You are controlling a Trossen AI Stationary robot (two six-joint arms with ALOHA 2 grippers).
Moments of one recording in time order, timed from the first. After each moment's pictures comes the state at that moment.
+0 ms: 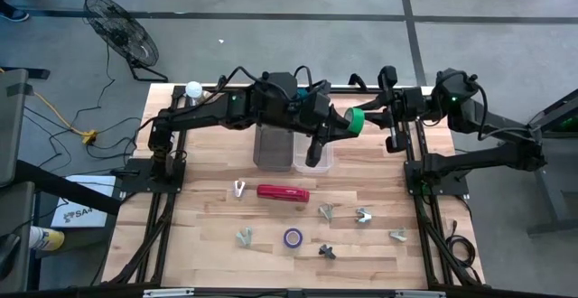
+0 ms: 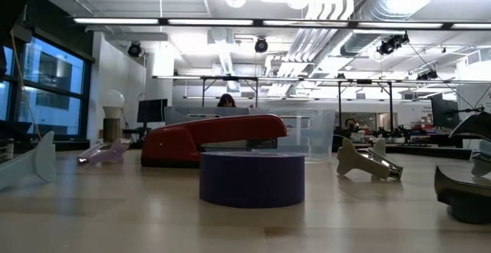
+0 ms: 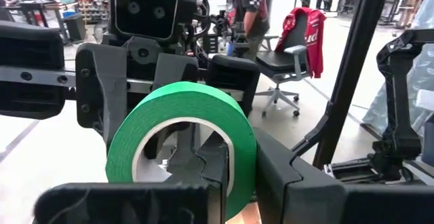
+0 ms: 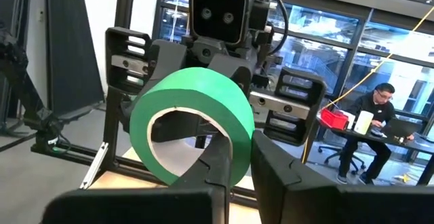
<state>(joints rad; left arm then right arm) -0.01 1.93 2.33 -0.45 0.15 0.02 -0.22 0.92 1.16 -0.11 -0.35 -0.18</state>
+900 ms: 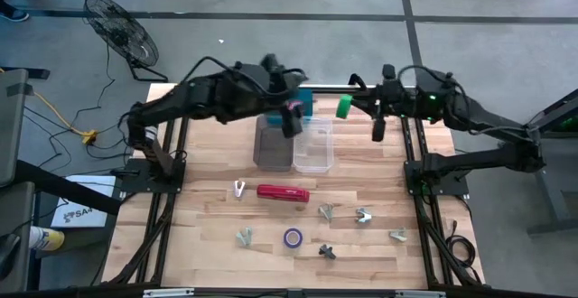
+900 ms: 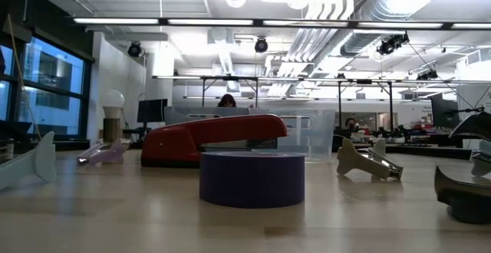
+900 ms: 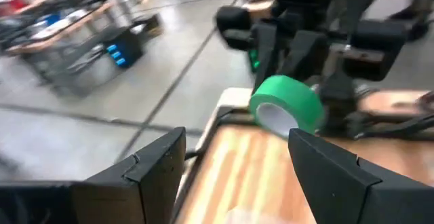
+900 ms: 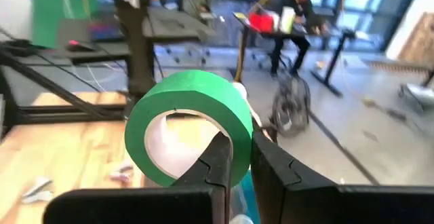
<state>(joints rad) -0.01 1.77 2.33 -0.85 -0.47 0.13 -0.27 0.95 1.16 -0.38 -0.02 -0.11</state>
